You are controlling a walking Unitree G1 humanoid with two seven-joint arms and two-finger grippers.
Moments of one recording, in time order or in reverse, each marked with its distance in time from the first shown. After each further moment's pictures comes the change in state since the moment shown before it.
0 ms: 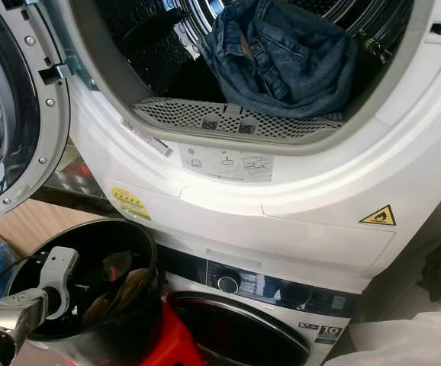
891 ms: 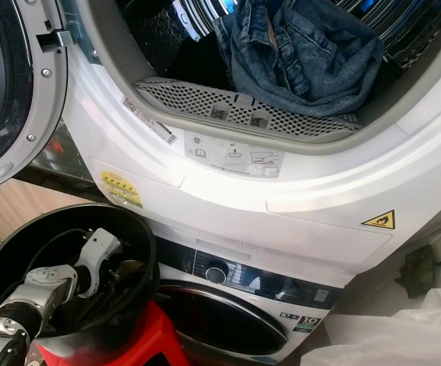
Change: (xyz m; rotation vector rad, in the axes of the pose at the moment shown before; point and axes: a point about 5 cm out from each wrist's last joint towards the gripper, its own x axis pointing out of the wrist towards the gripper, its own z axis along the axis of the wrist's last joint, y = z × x) left arm 0.023 -0.046 0.034 0.263 -0.021 -0.316; right arm 0.001 -0.048 0.013 -0.140 -0.065 -0.060
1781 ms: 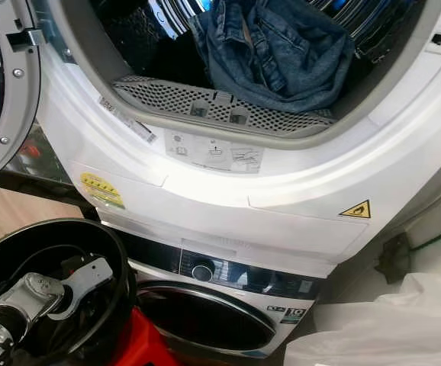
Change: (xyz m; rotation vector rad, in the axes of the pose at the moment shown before) left arm -0.020 0.011 -0.046 0.231 0.425 0.025; right arm 0.000 0.026 0.015 -0.020 -0.026 0.063
